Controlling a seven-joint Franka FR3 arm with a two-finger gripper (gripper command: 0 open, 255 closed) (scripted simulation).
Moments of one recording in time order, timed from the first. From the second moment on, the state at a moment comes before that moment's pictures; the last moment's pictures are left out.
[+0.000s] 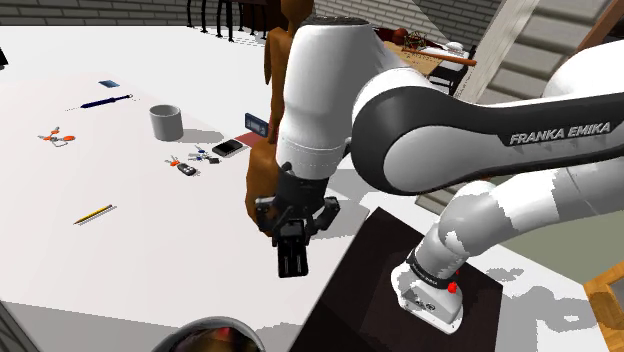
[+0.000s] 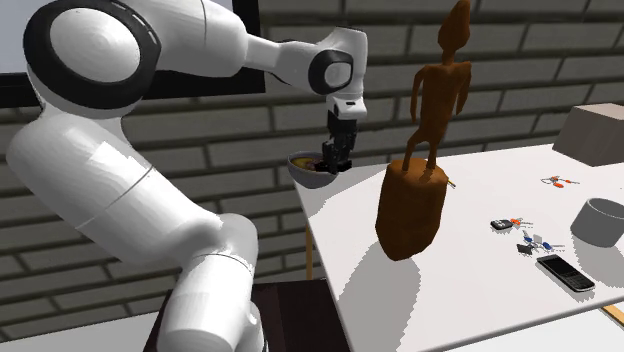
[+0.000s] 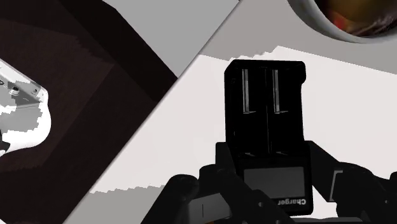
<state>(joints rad) -0.06 -0.55 0.87 -2.27 0.46 1.86 1.30</state>
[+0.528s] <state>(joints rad) -0.22 -0.31 1.21 -2.04 0.34 1.91 1.56</state>
